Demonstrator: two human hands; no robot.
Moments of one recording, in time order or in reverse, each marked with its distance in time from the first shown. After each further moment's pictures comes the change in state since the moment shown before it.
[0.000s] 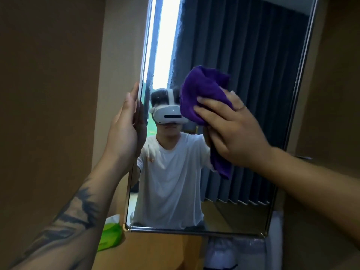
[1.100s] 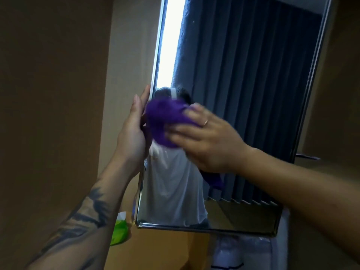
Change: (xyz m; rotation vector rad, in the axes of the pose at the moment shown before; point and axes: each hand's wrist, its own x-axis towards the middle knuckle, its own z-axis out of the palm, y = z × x) left_hand -0.002 -0.007 -0.022 -0.161 -0.226 -0.096; right_hand 0.023 -0.048 0.024 -0.013 -0.025 -0.365
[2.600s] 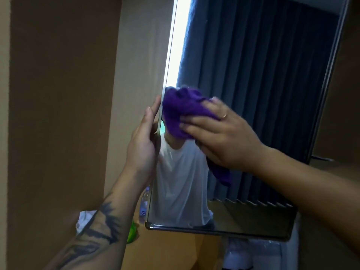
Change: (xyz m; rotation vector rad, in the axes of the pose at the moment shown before) left_hand -0.008 -0.013 -0.017 -0.016 -0.026 0.010; right_hand 0.000 0.009 0.002 0.000 0.035 0.083
